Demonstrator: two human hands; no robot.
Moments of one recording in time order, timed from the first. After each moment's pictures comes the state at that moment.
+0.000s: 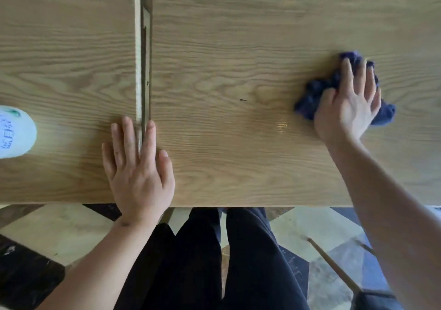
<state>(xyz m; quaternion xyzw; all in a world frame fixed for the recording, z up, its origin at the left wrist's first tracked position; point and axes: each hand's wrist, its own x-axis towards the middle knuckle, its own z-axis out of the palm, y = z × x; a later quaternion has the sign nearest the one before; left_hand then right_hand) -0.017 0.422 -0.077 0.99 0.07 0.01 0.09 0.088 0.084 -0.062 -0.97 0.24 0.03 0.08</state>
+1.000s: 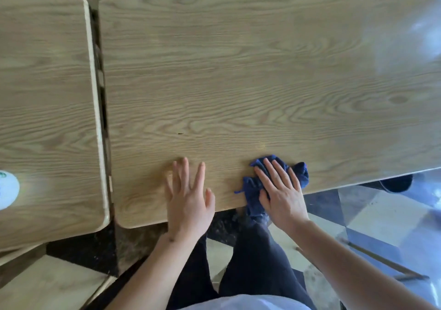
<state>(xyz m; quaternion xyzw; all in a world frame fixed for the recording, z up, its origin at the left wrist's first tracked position) -0.044 0.273 -0.046 0.97 -0.07 -0.18 0.15 -0.097 0.026 -0.057 -0.99 0.00 0.11 0.05</state>
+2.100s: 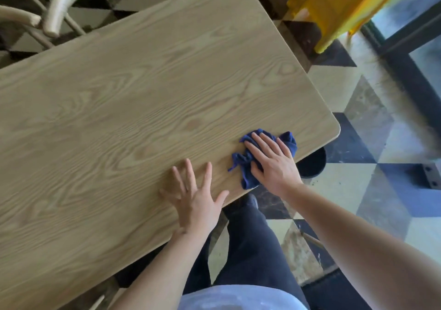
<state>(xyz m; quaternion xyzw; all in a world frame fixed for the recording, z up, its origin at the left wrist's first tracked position) -0.074 -0.302 -0.045 0.94 -0.19 -0.26 0.05 -0.136 -0.530 -0.063 -0.99 0.12 0.03 0.10</state>
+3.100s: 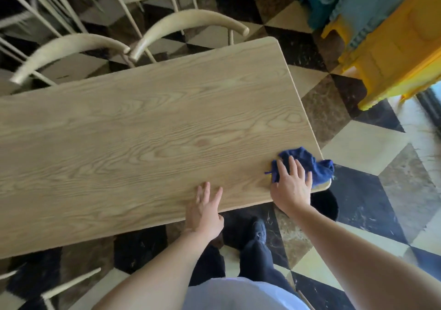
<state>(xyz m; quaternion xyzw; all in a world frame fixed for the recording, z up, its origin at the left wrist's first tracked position) -0.120 -0.367 0.001 0.93 -0.11 -0.35 0.01 -0.132 -0.609 -0.009 -0.94 0.25 0.18 0.14</state>
